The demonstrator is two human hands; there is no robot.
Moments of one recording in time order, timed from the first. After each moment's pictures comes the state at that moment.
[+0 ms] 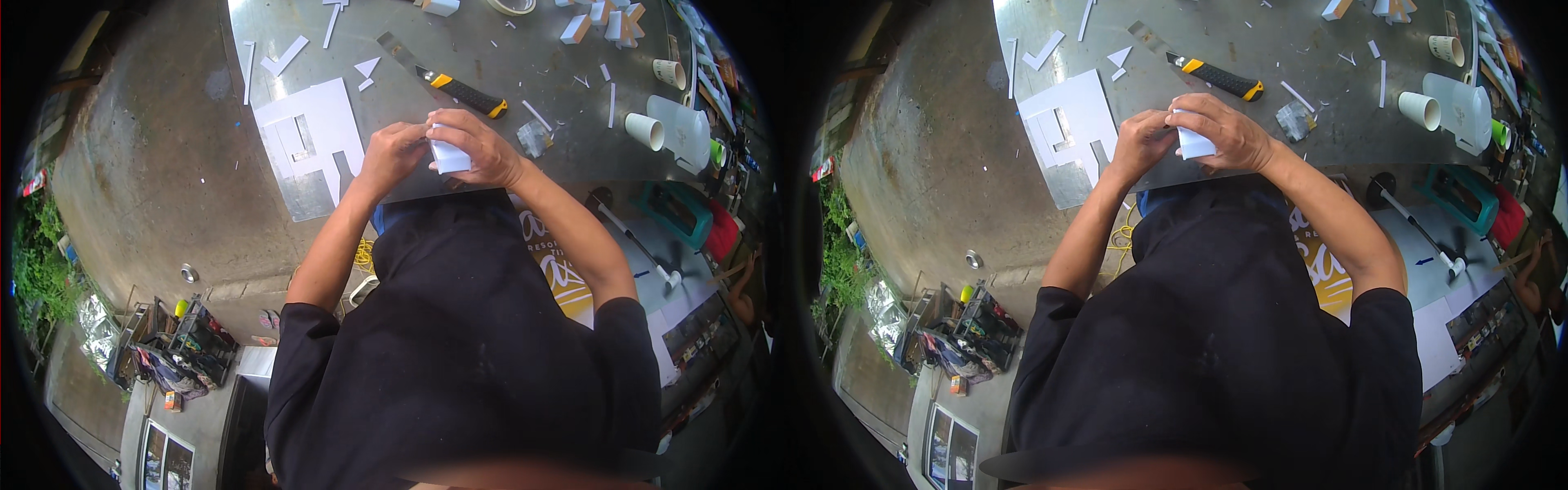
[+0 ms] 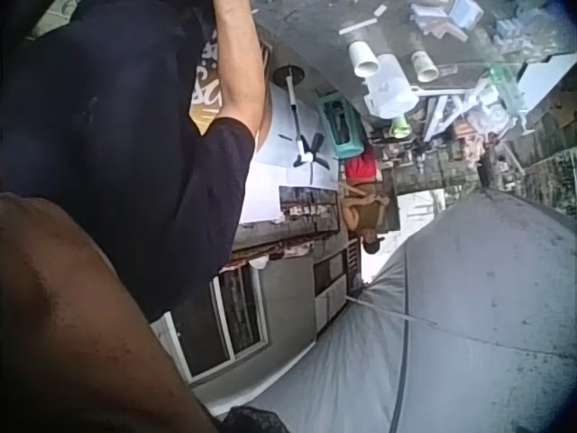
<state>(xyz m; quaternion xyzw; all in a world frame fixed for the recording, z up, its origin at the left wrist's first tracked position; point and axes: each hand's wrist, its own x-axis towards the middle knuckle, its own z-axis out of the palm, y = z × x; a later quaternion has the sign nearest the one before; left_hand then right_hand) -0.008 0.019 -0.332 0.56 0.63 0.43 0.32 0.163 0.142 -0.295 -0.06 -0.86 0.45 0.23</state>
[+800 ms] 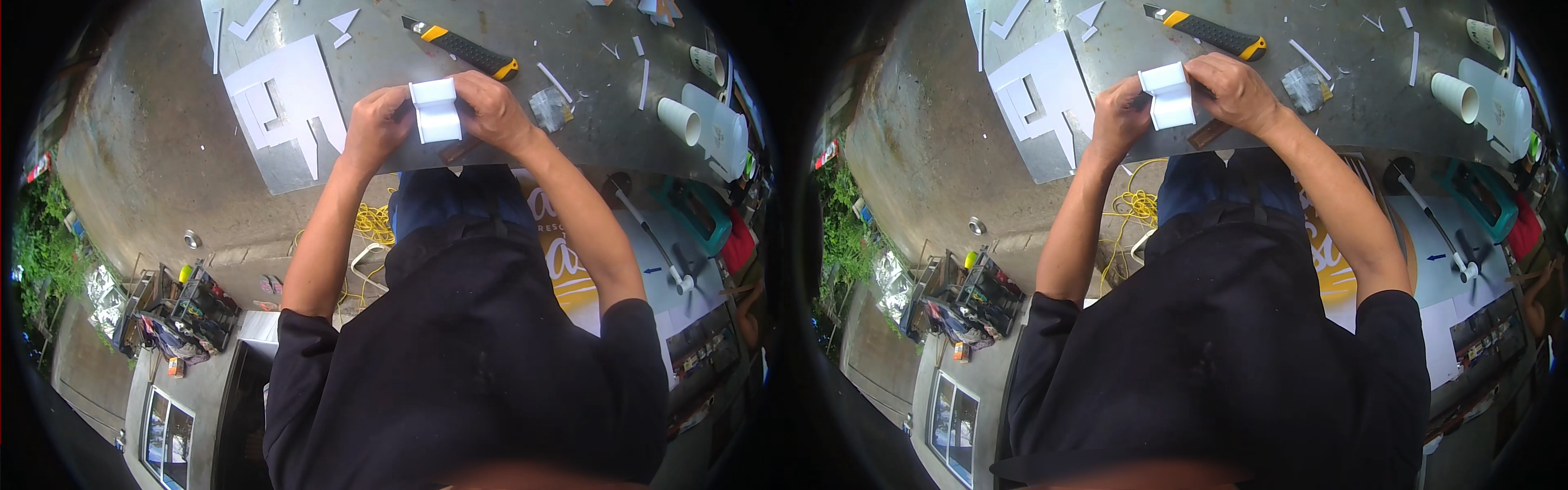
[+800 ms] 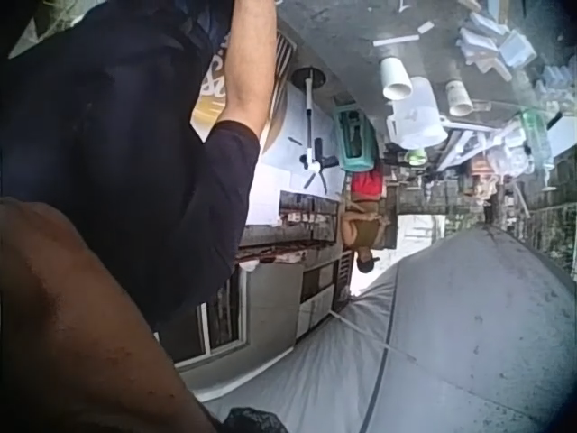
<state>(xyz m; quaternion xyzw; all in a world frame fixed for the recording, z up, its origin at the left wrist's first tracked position) 0.015 0.010 -0.349 0.52 0.70 0.38 0.30 0.193 0.143 -0.352 -0.17 -0.87 0.41 0.20</state>
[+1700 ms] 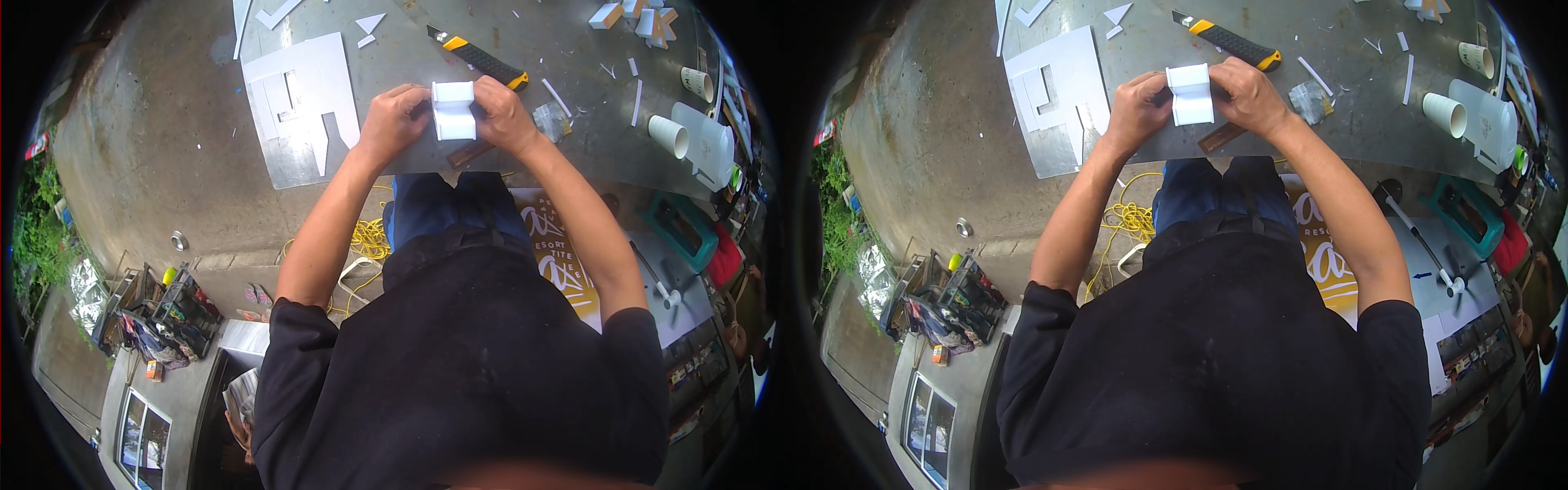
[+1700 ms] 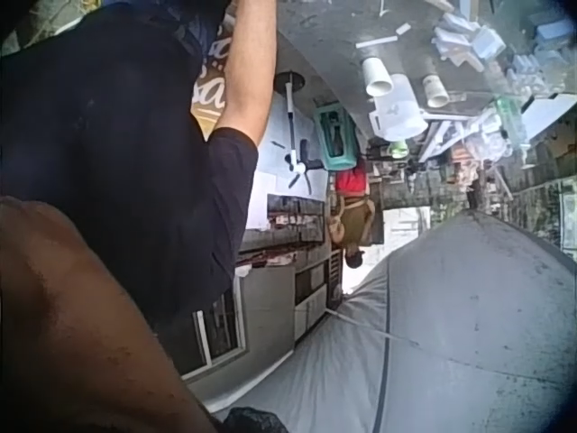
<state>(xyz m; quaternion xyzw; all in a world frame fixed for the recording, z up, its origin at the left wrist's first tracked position) 0.011 0.012 -0.353 0.54 0.68 0.41 0.29 0.190 0.149 -0.347 -0.16 -0.89 0.39 0.15</state>
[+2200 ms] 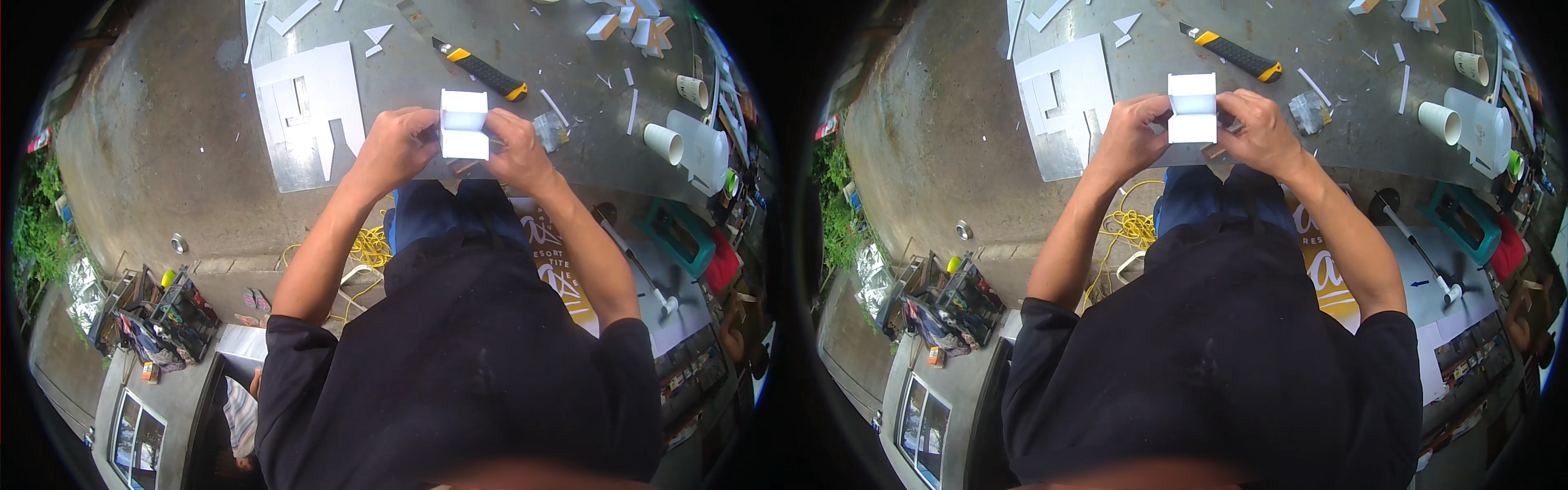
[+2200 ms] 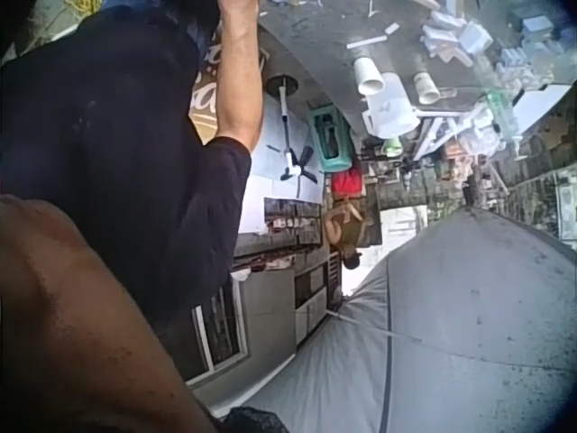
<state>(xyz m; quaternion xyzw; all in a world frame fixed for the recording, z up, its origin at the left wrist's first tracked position) 0.011 0.007 -0.274 0.51 0.66 0.39 0.39 0.198 0.133 -0.285 -0.19 -0.86 0.45 0.15</state>
